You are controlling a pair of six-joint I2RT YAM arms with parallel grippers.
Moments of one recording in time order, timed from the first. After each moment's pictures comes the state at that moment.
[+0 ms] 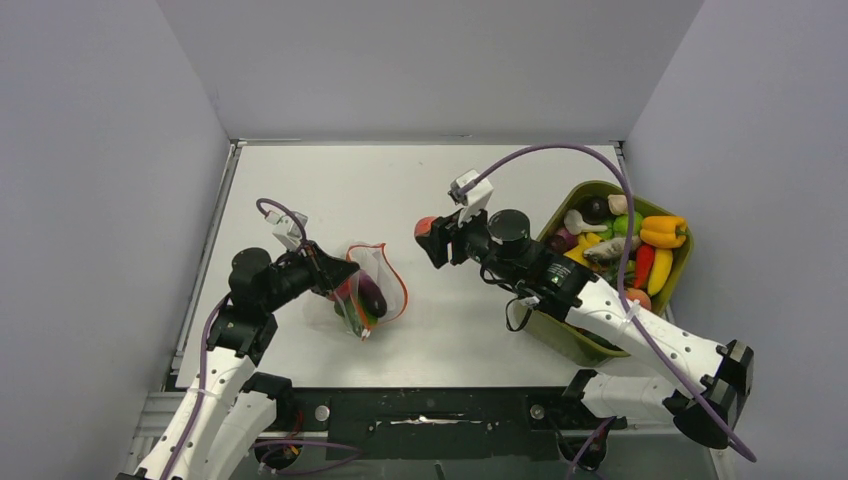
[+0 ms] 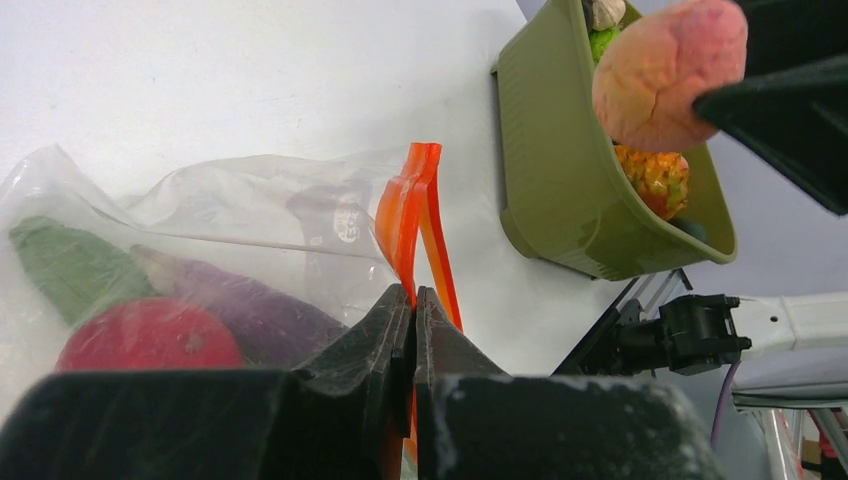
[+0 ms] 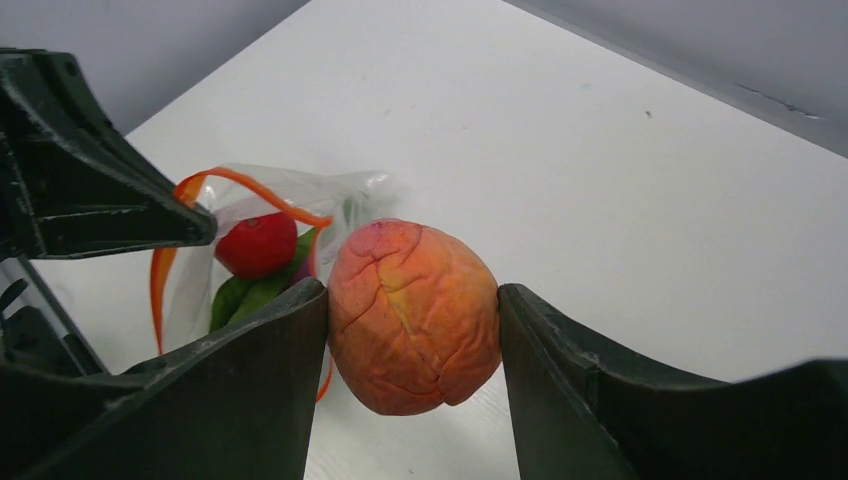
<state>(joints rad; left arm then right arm) -0.23 0.67 0.54 -0.10 0.54 -0.56 0.87 1.14 1.08 -0.18 0.15 0.12</state>
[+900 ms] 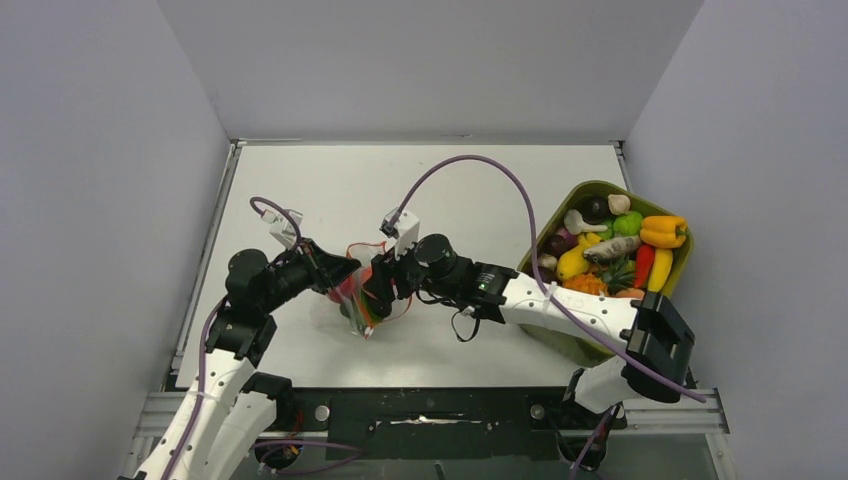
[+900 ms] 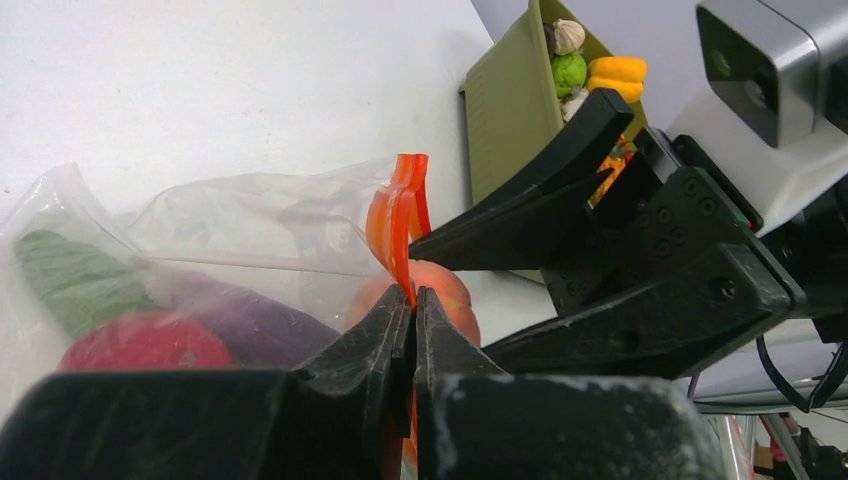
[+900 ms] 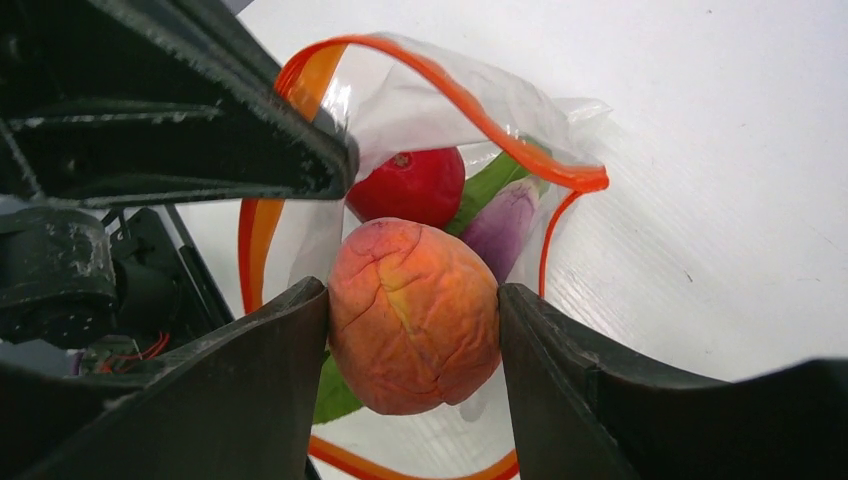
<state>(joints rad) -0.23 0.66 0.54 -0.06 0.55 -0.65 1.06 1.43 1.03 0.01 0.02 0.28</state>
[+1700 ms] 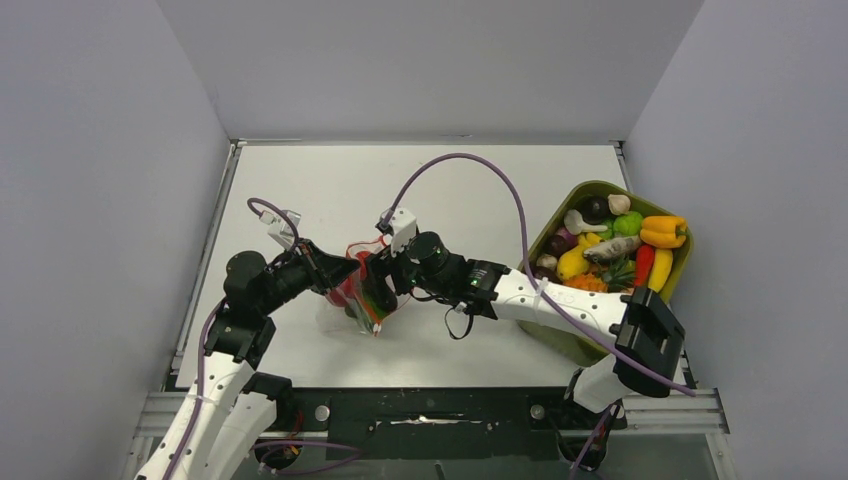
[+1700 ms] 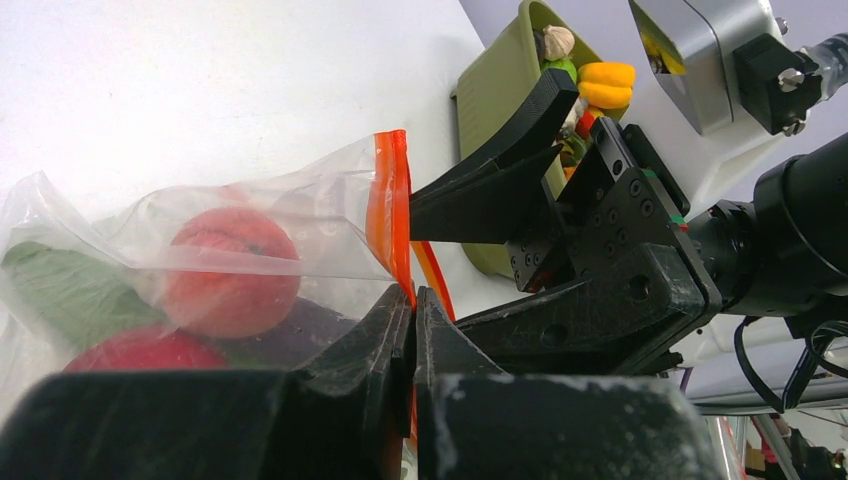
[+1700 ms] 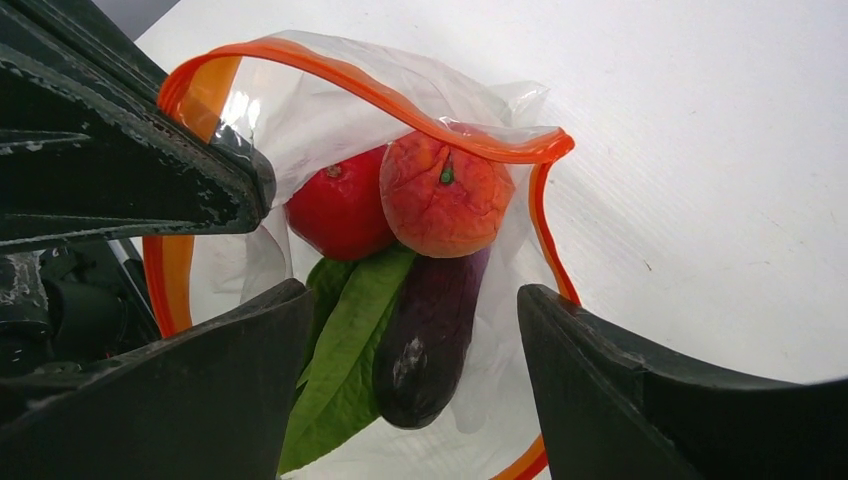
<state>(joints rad) -0.24 0.63 0.54 -0.06 0.56 -0.67 1.05 1.51 1.11 -0.04 0.10 0.27</state>
